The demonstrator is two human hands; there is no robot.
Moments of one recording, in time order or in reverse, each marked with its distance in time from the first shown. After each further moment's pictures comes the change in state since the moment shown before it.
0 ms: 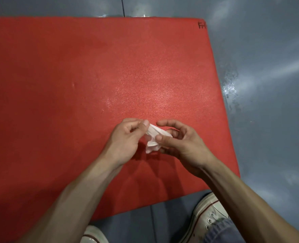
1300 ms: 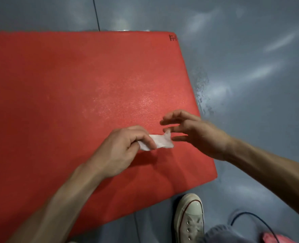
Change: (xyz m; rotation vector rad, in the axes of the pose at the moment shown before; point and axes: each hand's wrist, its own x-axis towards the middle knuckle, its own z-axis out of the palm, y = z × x) left_hand -0.008 0.052 0.013 0.433 -0.377 0.396; right_hand -0.024 -0.073 -0.072 -0.313 -0.145 0.005
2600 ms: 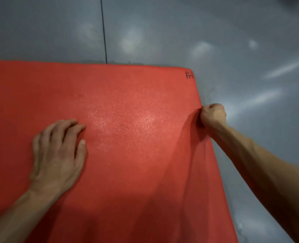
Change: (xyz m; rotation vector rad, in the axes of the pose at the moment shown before) left_hand 0.060 -0.149 -0.092 0.796 0.616 -0.311; right_hand 0.233 -0.040 -0.145 -0.520 1.121 0.203
